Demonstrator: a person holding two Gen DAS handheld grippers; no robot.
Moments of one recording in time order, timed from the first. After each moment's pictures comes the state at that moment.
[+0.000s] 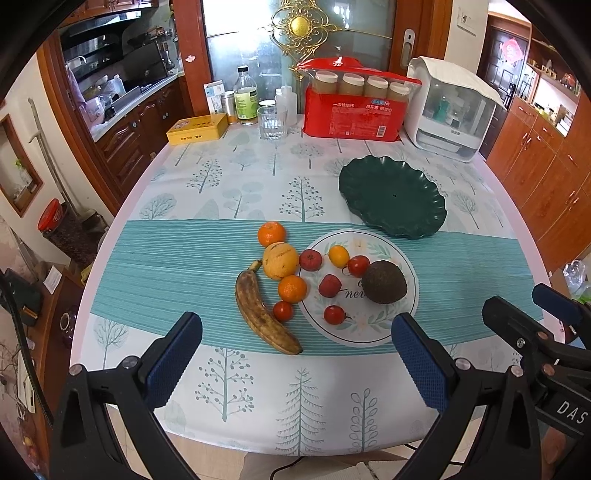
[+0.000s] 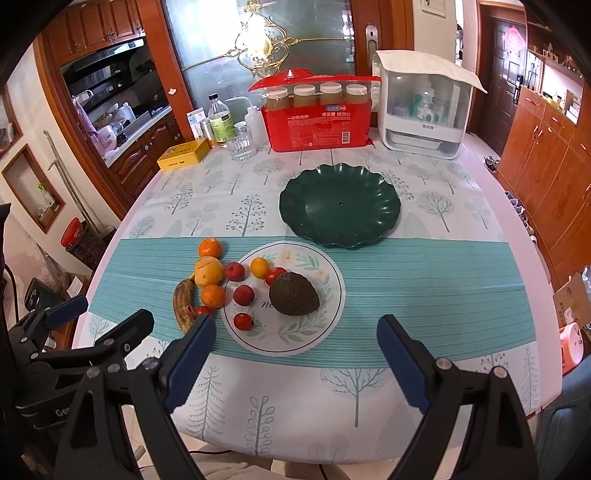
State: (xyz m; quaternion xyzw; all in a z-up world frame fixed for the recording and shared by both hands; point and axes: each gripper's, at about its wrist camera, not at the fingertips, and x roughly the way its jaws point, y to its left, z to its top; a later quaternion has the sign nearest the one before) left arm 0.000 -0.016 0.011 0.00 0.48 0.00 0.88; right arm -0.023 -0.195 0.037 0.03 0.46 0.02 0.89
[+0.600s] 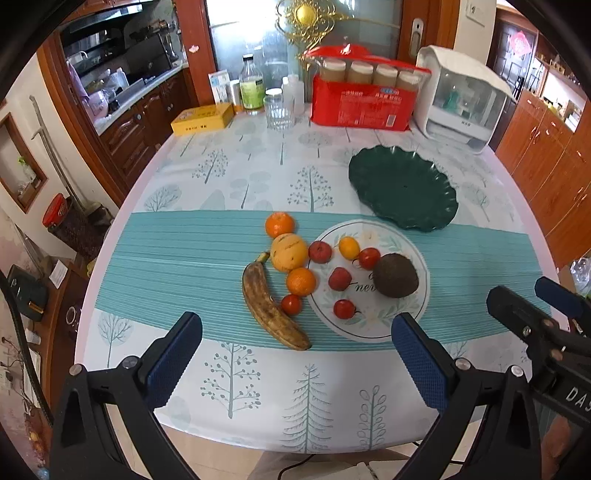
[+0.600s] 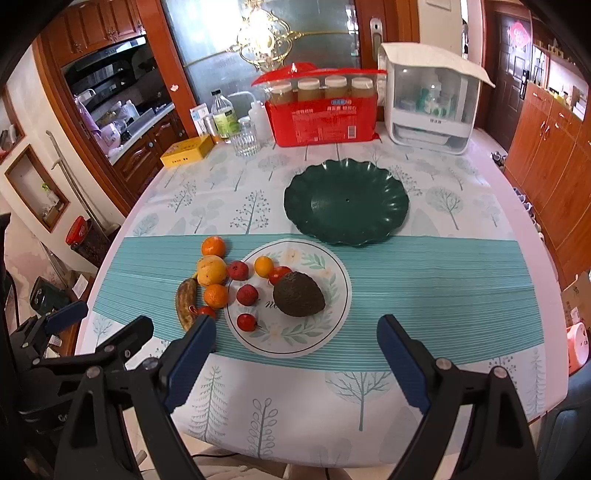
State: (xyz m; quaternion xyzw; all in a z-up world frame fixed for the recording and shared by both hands) left arm 0.007 -0.010 0.001 0.00 0.50 0.01 0.87; right arm -0.005 -0.195 0.024 0.04 0.48 0.03 0.88
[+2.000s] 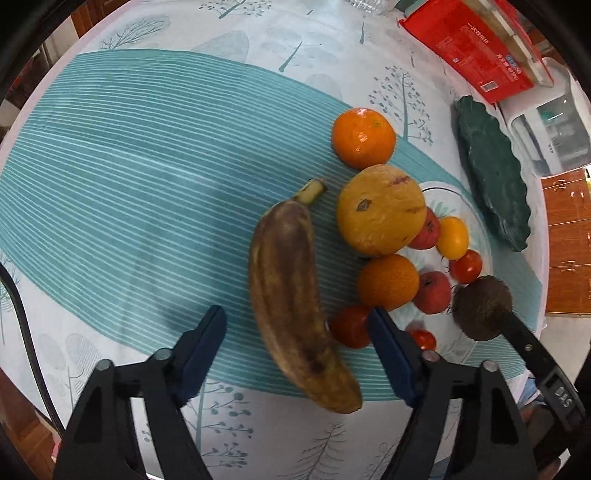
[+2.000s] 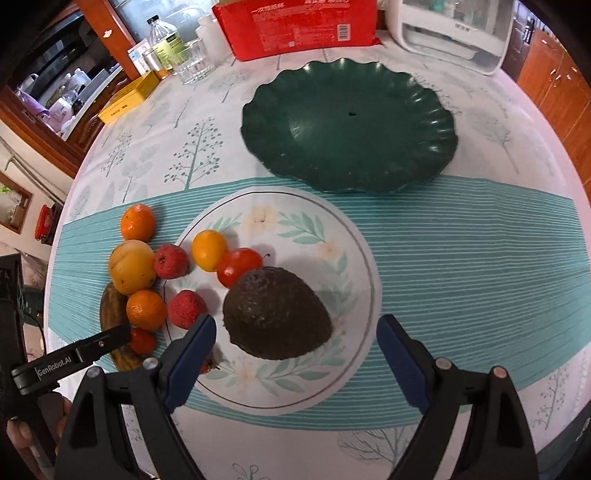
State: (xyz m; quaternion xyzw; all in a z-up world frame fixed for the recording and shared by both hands) left arm 0.125 0.075 -0.186 -0.20 0.65 0.00 0.73; right arm 0.110 -0.195 -0.117 0.07 0.60 0.01 0.80
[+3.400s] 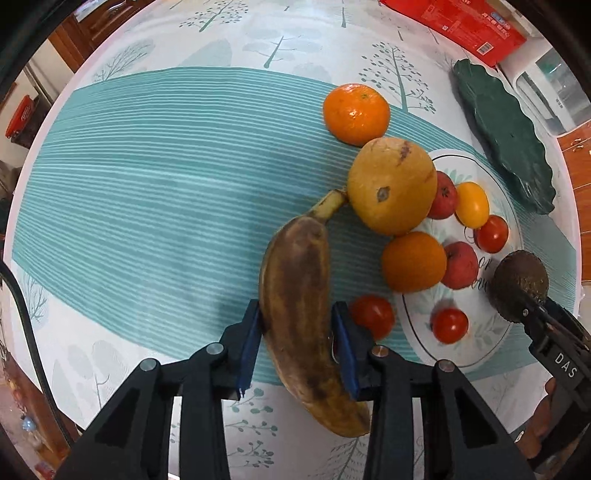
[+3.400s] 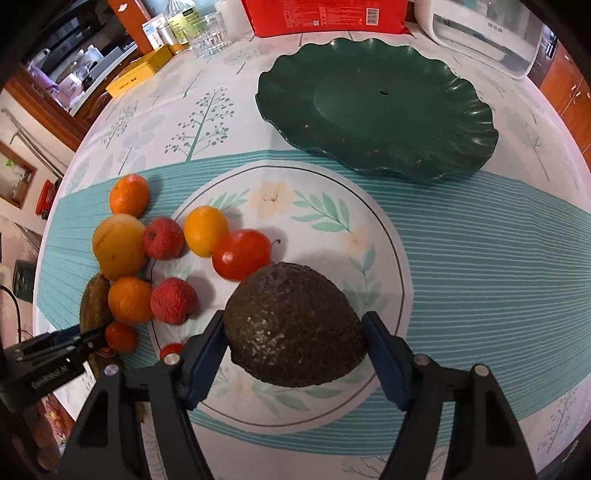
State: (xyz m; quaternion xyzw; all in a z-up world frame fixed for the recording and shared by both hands) left arm 0.121 0.061 -0.178 -0.10 0.67 0.02 0.74; right arm 0.115 -0.185 -0.145 0.04 0.61 0.03 0.79
